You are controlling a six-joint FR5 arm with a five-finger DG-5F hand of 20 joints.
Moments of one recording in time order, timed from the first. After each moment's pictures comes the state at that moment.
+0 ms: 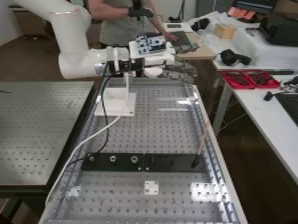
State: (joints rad) arm 1.69 -1.93 -1.76 -2.55 -1.57 -0.42
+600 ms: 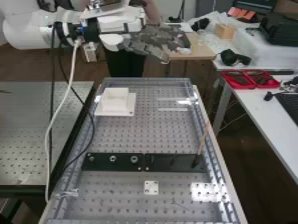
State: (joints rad) arm 1.65 -1.63 -1.87 -2.71 -1.38 -0.61
